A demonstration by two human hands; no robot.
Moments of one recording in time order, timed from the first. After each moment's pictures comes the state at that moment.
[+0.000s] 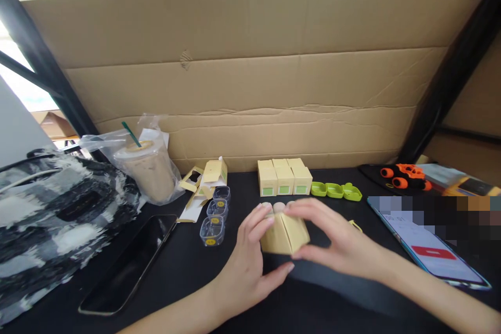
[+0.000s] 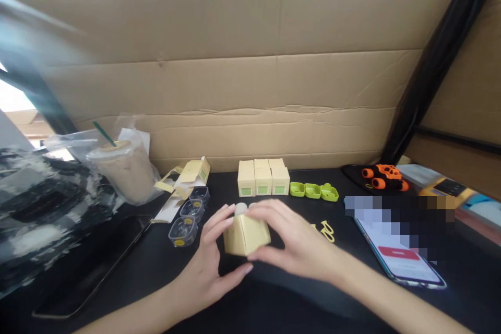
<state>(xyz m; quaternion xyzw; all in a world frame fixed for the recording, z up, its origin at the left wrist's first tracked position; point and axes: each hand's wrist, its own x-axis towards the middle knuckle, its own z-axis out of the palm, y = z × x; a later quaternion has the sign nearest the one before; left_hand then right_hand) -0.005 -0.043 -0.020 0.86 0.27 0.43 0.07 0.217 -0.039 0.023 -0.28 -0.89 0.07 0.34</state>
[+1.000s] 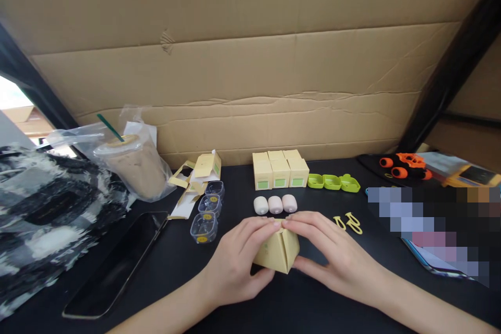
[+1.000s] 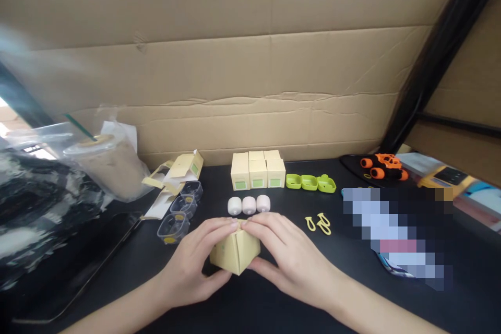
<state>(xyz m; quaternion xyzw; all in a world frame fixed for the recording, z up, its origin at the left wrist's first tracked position) -0.006 -0.034 -0.009 0.91 0.21 0.37 -0.01 0.217 -0.055 -0.006 -0.31 -0.89 -0.01 0.35</state>
